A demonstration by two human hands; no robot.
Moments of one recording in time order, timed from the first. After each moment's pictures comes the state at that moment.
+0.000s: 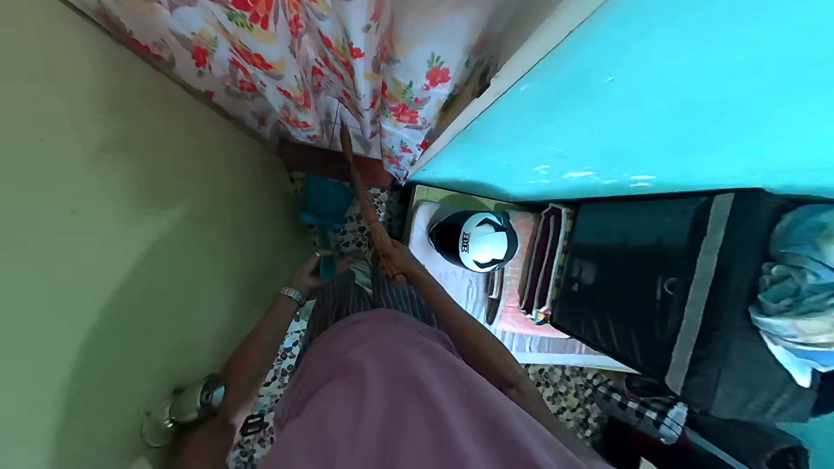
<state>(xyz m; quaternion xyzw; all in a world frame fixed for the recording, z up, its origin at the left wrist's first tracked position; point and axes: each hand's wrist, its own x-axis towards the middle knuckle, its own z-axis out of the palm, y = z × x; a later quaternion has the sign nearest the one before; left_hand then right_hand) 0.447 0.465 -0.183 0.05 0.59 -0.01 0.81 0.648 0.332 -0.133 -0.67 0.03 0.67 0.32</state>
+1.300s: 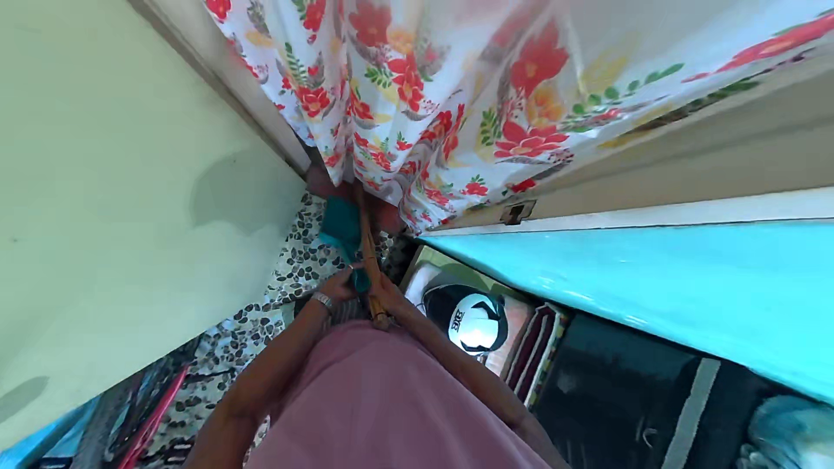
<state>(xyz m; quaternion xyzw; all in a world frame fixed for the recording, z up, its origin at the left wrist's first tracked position) 0.557 0.513 -0.172 0.06 0.55 0.02 0.83 0.688 0.428 -0.105 -0.65 -0.16 0.71 0.22</state>
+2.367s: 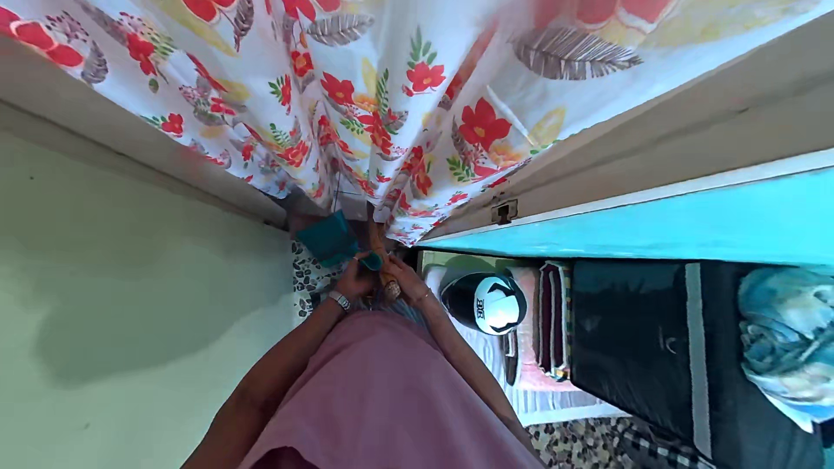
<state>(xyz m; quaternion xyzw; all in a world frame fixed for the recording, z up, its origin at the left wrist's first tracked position) 0.597 0.629 -0.154 0.00 0.45 0.02 0.89 0.692 0.518 -0.090 -0.67 -0.02 0.59 0.45</state>
